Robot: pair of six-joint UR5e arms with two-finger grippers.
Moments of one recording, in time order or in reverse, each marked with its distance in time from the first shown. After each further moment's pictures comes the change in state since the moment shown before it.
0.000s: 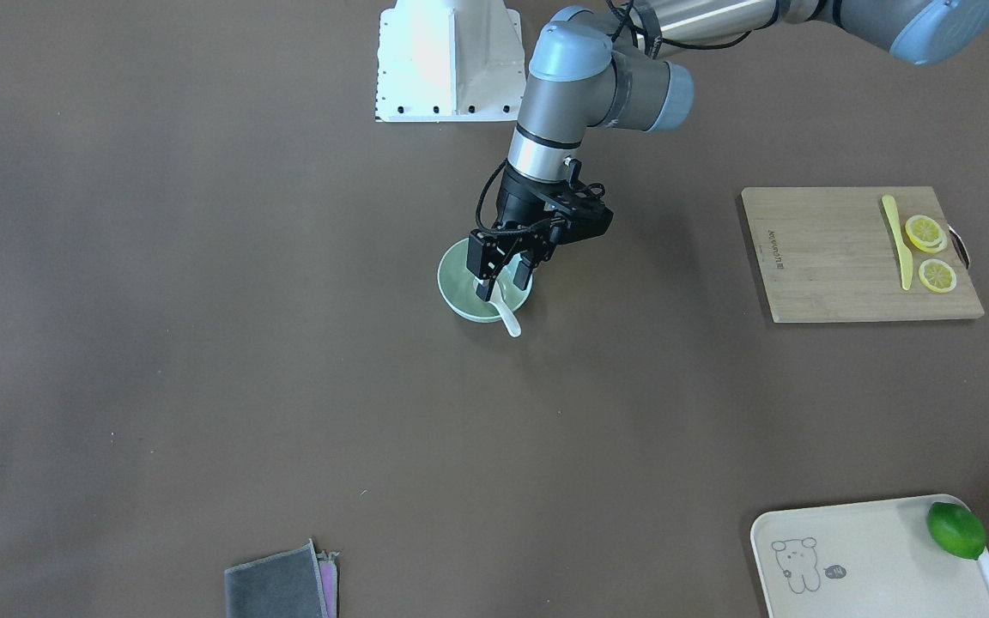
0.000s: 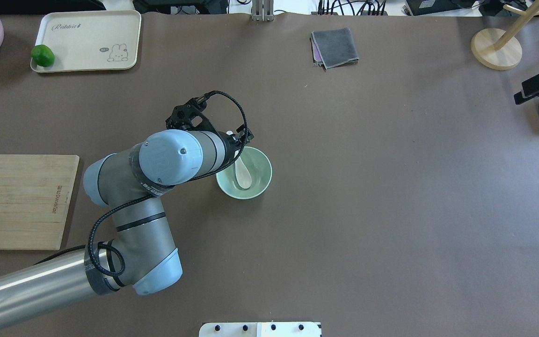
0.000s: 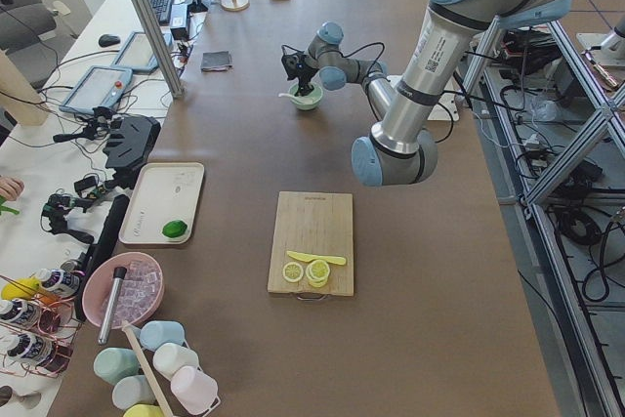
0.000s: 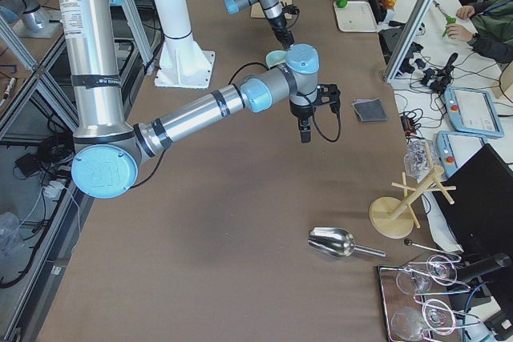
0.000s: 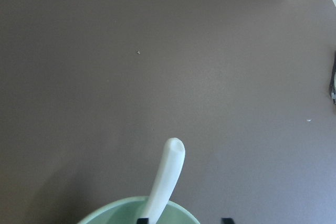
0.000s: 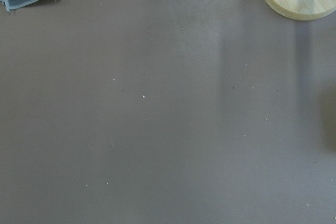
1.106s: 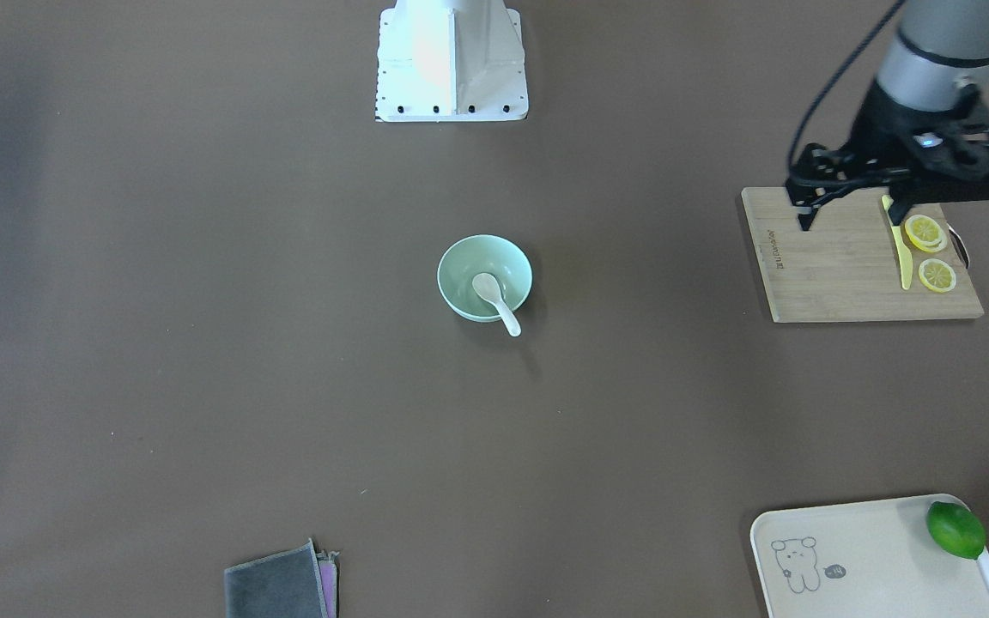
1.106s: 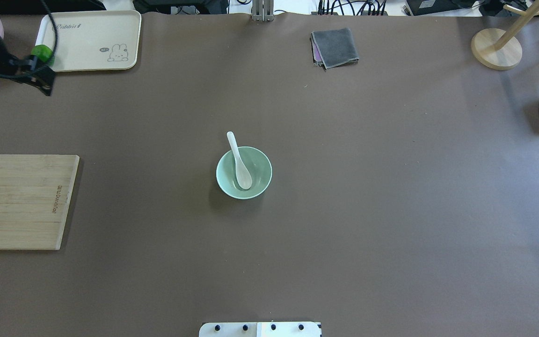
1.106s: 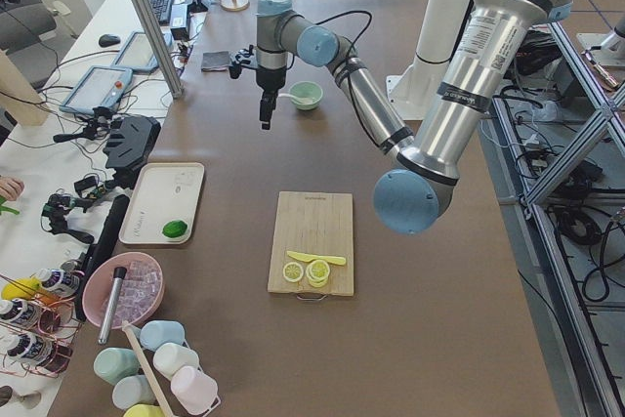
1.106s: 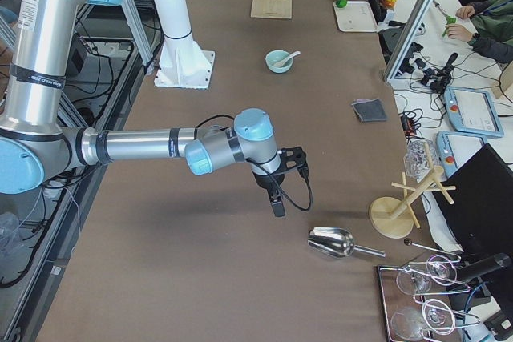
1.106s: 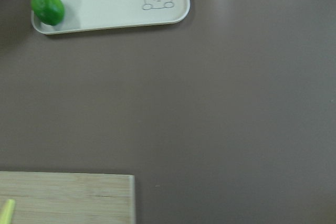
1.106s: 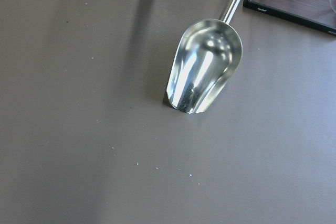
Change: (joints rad) left arm -0.693 0.243 -0.379 0.842 -0.592 1.333; right arm 0.247 -0.339 -0.089 0.265 -0.121 -0.463
